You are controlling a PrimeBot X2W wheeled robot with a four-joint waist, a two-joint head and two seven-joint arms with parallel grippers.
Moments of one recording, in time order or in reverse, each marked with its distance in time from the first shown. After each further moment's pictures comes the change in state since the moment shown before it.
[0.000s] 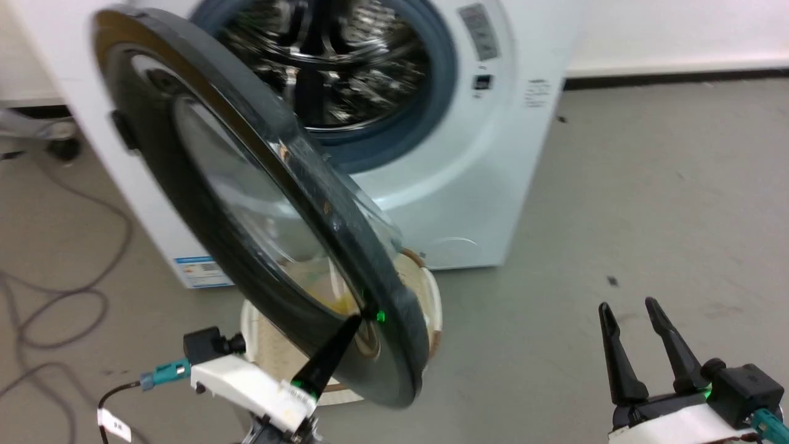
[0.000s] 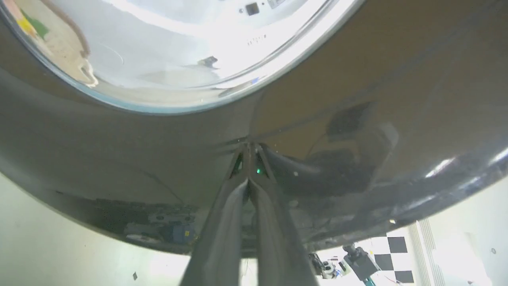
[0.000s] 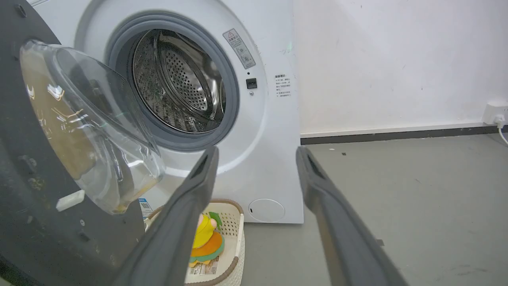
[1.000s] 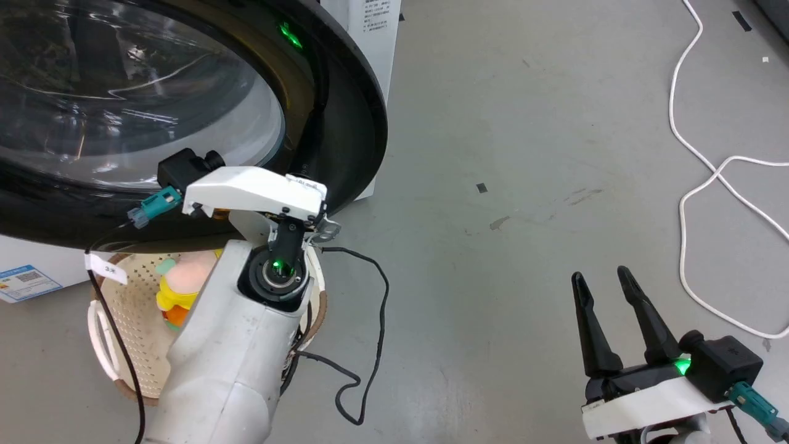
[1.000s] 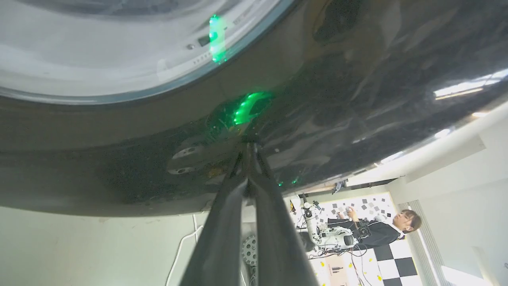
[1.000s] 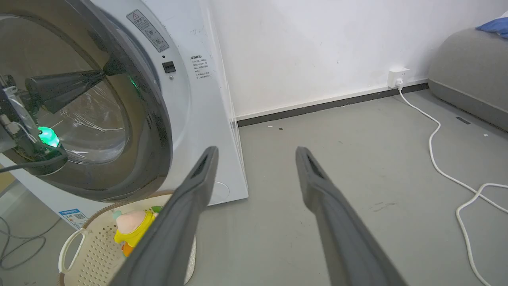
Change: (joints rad) left arm -0.706 -0.004 -0.123 0.593 -0.034 -0.010 -0.515; right arm -0.083 0.045 0.044 0.003 0.031 0.000 0.000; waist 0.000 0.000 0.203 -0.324
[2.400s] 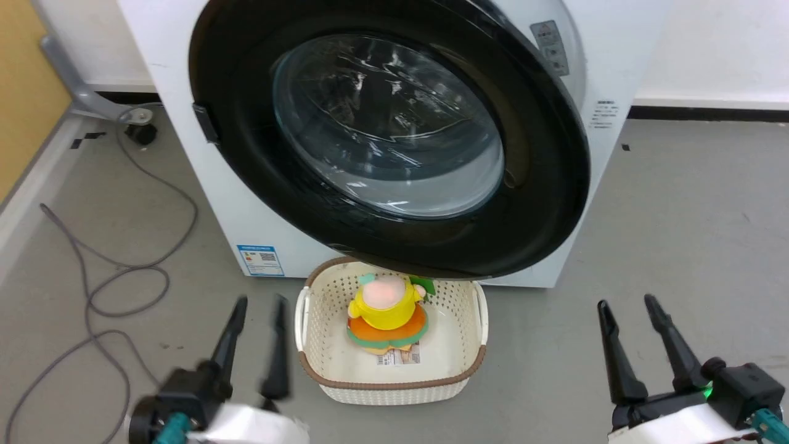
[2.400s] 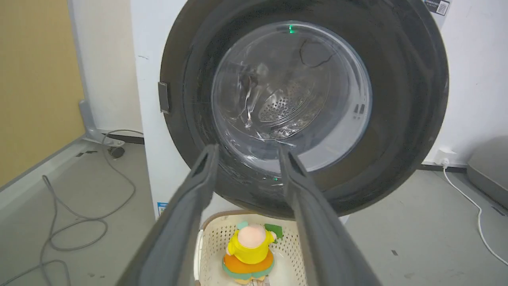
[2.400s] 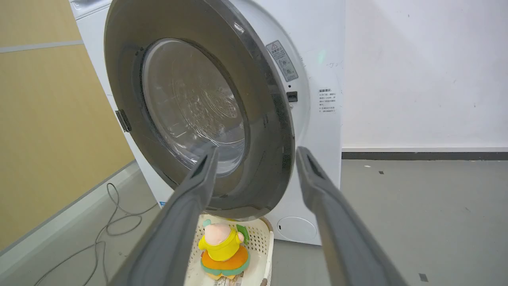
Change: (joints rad) left arm 0.692 0.167 0.020 -0.553 0.995 0.172 -0.134; right arm 0.075 -0.048 -0.040 -0.026 -0.021 0.000 0.001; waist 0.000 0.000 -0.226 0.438
